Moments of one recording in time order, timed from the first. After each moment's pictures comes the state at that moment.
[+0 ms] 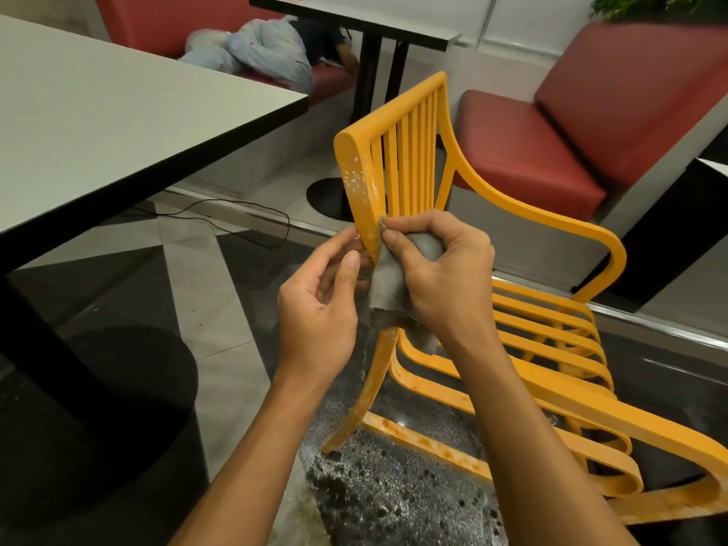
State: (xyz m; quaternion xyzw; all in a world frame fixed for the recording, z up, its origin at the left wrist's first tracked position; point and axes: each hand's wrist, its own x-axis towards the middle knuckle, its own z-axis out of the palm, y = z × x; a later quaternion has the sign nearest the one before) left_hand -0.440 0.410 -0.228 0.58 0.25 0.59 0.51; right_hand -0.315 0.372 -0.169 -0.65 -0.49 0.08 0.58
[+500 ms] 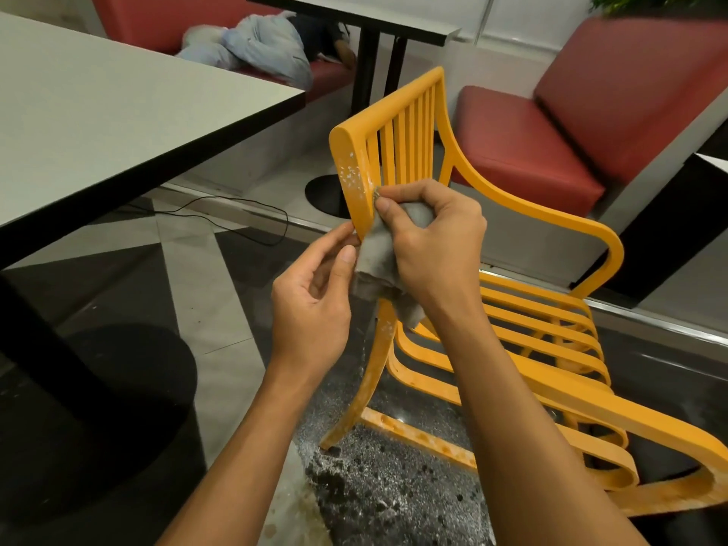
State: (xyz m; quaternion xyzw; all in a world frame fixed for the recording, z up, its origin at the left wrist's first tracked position) left_hand -0.442 0.412 -0.226 0.58 0.26 0.59 0.50; right_hand -0.319 0.389 -0.156 -0.66 -0.47 0.05 0.59
